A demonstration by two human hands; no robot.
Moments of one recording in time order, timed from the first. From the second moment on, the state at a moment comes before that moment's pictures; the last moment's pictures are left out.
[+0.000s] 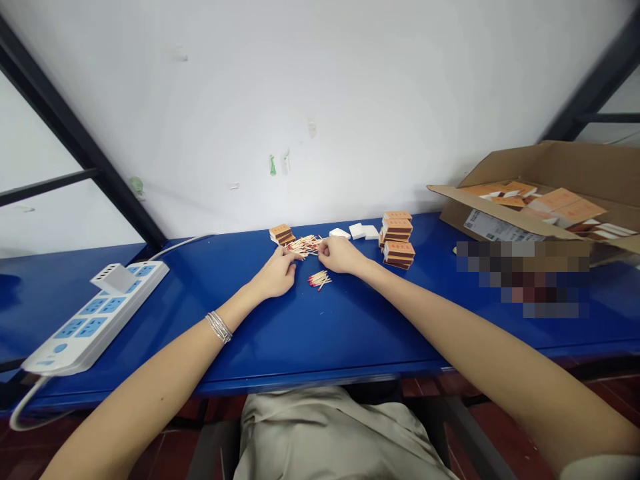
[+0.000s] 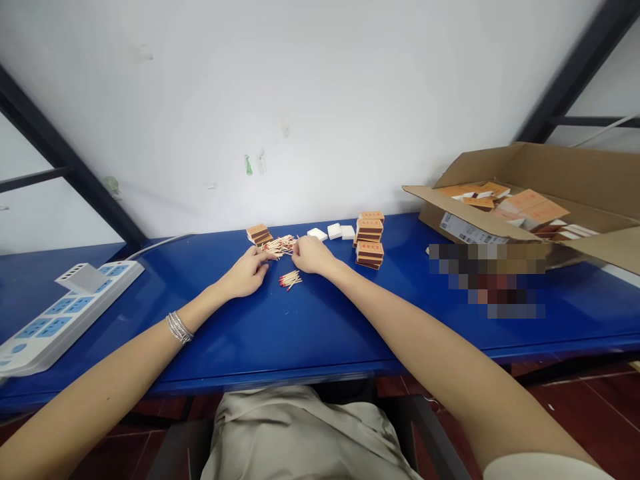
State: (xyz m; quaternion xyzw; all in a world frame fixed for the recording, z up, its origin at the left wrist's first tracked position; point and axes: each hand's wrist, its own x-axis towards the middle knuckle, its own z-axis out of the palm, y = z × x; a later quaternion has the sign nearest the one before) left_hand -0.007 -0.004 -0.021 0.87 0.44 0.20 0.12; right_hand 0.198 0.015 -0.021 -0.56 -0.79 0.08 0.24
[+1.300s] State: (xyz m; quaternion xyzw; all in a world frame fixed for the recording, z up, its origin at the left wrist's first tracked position) left_hand -0.012 0.006 -0.024 0.87 0.44 0.23 0.08; right_hand 0.210 0.007 -0.026 -0.45 -0.83 0.07 0.31
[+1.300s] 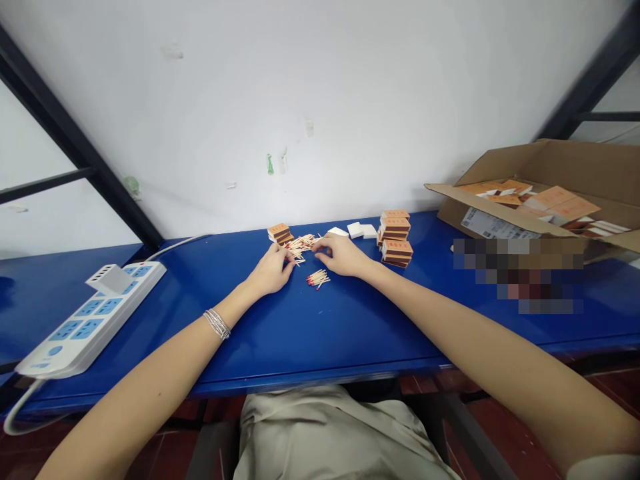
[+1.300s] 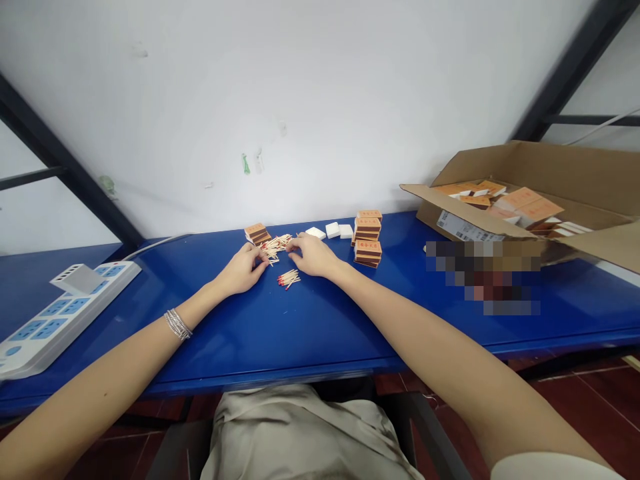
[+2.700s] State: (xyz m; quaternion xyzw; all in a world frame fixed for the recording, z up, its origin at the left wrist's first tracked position) left_hand 0.003 -0.010 -0.020 0.87 0.34 0.32 0.13; right_hand 0.195 -0.009 -0.022 -0.36 -0.83 0.14 0.40
